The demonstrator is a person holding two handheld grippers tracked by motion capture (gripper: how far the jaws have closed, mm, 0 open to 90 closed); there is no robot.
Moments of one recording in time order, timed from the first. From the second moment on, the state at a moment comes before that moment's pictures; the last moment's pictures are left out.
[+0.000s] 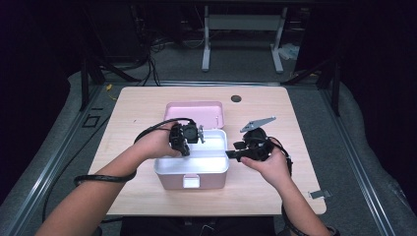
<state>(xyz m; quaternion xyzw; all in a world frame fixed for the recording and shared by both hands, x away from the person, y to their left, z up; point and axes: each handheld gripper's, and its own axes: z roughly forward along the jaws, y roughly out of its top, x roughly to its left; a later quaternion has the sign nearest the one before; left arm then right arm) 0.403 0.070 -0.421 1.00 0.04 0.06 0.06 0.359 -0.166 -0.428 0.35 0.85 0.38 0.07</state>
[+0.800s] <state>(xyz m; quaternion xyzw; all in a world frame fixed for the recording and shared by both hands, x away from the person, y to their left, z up) 0.396 0.070 -0.410 0.99 0.01 0.09 0.06 0.357 -0.181 -0.427 0.37 0.84 0.39 0.08</state>
